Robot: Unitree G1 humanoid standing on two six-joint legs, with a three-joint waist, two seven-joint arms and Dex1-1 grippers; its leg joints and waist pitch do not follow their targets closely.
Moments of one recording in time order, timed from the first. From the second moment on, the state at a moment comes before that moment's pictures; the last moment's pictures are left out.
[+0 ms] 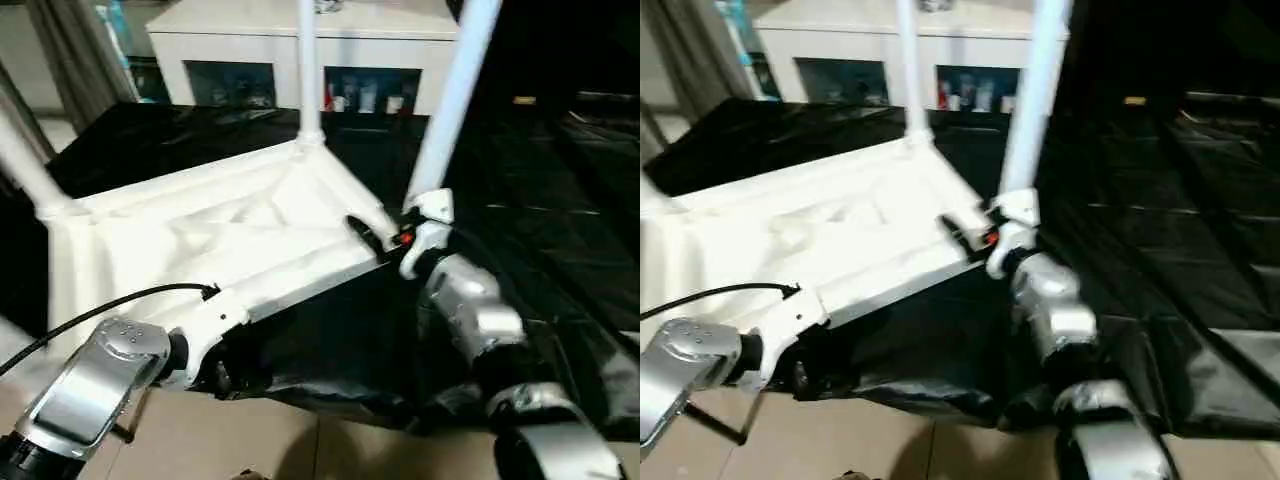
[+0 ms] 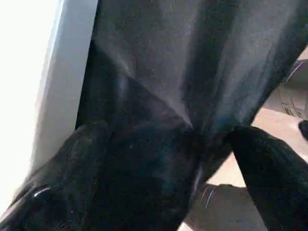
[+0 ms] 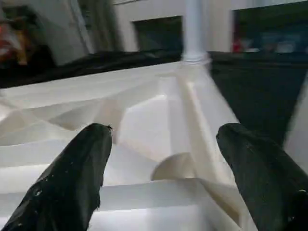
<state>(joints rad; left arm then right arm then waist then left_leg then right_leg) -0.17 0.66 -0.28 -0.22 -0.05 0.83 -0.94 -0.64 -0.16 -0.07 0.79 0.24 -0.05 0.47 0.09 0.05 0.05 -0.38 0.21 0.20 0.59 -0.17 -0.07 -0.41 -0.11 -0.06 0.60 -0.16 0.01</state>
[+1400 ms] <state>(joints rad) 0.13 0.79 -0.08 -0.16 -0.34 0.65 -1.17 -0.51 -0.31 -0.09 0.76 0.27 -0.20 0.79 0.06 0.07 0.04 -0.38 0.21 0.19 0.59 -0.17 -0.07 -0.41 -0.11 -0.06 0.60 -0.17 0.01</state>
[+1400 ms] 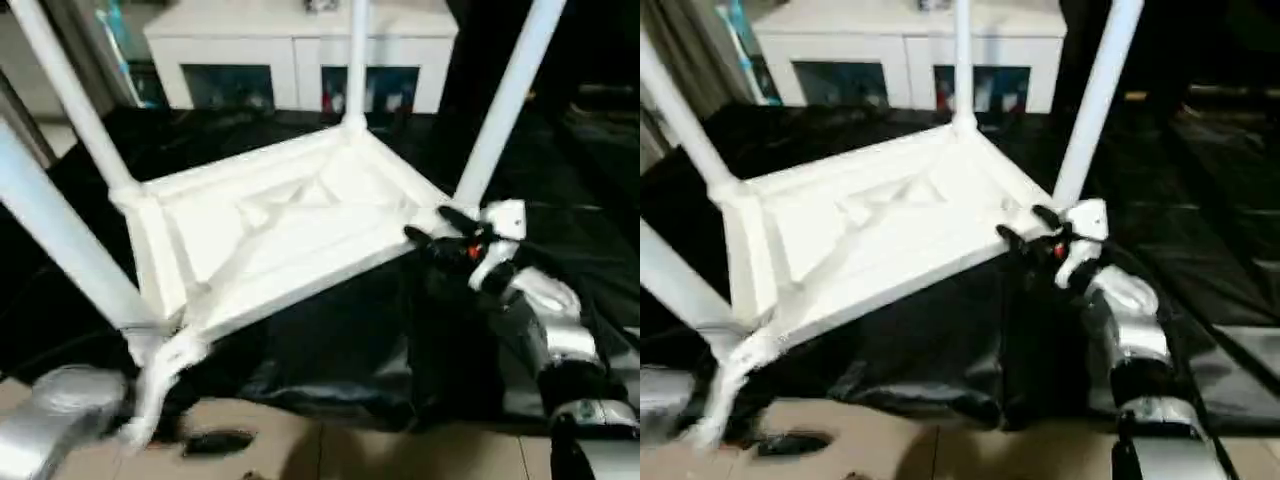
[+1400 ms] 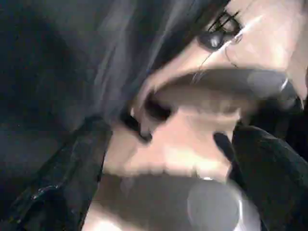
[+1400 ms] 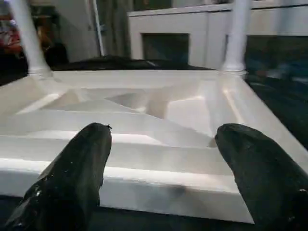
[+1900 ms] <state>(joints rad) 0.31 1.01 0.34 0.10 -0.40 0.56 -1.27 -0.46 -0.30 -0.07 0.73 0.23 -0.18 0.73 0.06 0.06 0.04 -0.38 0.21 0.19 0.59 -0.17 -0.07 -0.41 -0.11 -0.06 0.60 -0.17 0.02</state>
